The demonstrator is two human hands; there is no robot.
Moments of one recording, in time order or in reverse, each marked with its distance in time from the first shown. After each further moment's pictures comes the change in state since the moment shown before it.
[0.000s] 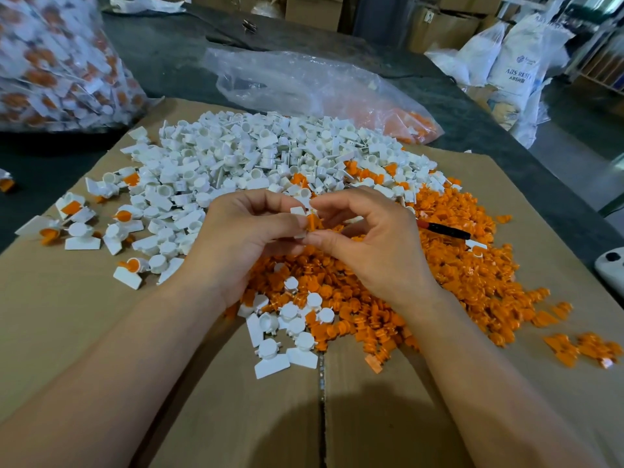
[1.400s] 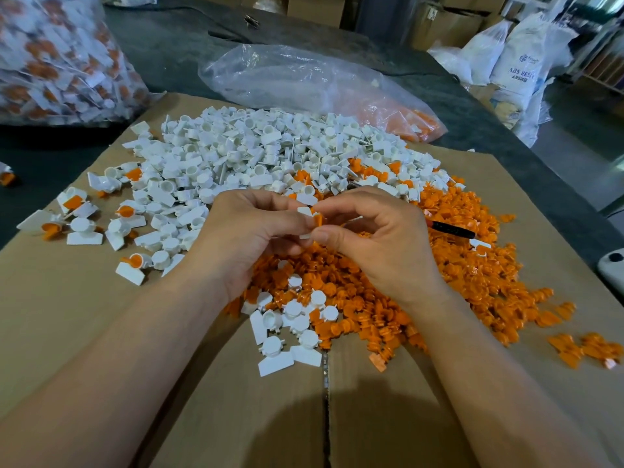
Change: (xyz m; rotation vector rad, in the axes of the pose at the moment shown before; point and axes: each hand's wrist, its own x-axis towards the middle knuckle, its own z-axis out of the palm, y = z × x) left_hand -0.002 0.007 0.001 0.057 0.008 -0.086; right_hand 0.001 0.005 0.002 0.070 0.027 -0.084
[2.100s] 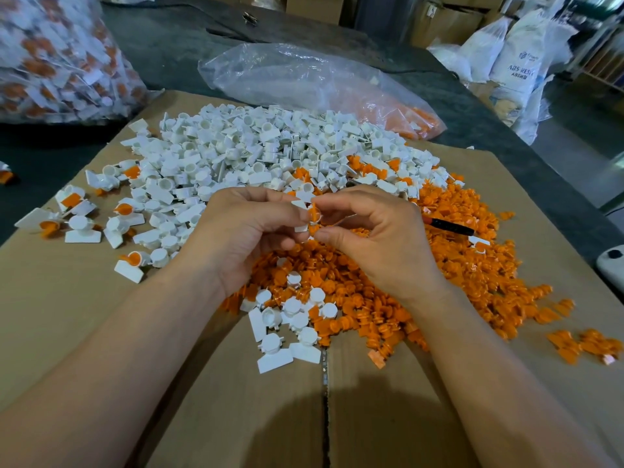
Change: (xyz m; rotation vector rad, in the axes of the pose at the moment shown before) left_hand 0.001 0.002 -0.001 -0.087 -0.002 -0.043; right_hand 0.000 0.006 -0.002 -0.040 -0.043 0.000
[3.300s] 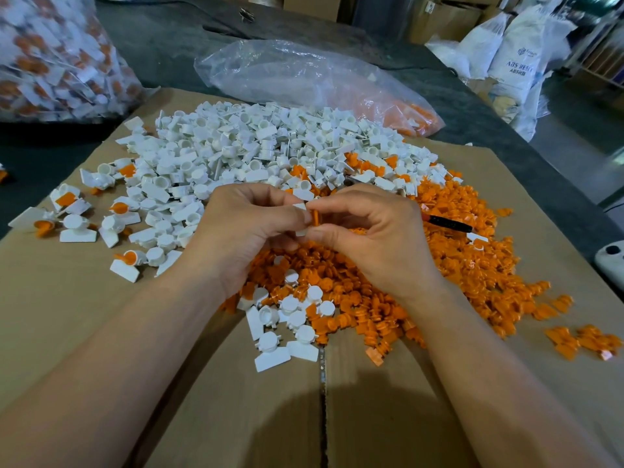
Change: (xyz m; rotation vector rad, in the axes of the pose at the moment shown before) left_hand -0.001 -0.005 0.002 0.120 -0.008 0.104; right_hand -0.001 -0.003 0.000 -0.043 0.042 -0.023
